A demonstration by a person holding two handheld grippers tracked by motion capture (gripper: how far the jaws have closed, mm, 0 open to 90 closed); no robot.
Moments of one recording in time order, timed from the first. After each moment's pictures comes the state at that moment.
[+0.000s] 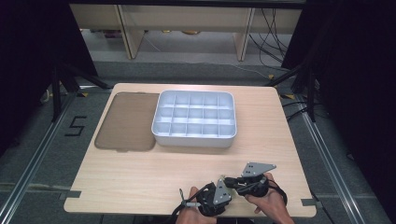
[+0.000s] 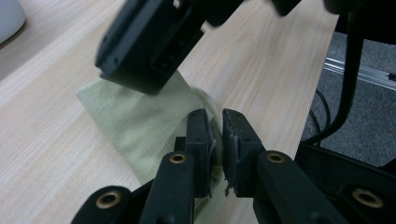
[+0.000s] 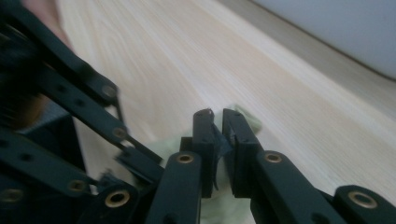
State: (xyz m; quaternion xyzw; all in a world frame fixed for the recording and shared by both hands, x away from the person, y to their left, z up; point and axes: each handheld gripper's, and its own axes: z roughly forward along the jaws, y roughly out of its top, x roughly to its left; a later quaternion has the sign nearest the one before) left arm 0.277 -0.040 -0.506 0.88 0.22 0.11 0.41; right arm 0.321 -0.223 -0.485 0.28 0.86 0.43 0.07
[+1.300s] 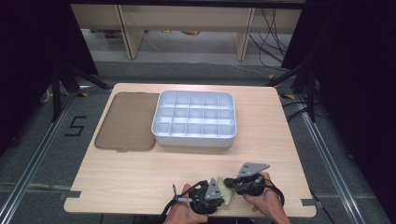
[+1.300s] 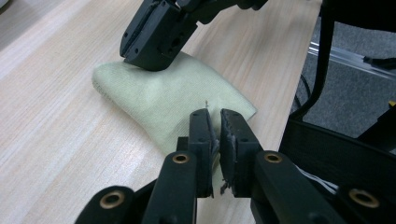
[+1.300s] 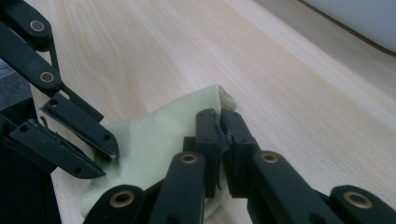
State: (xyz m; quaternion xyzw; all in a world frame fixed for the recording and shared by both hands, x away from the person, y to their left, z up) left arm 0.284 -0.018 -0.500 0.90 0.21 0.07 0.38; right arm 0.326 -0.219 -0.498 0.29 0.87 0.38 0.07
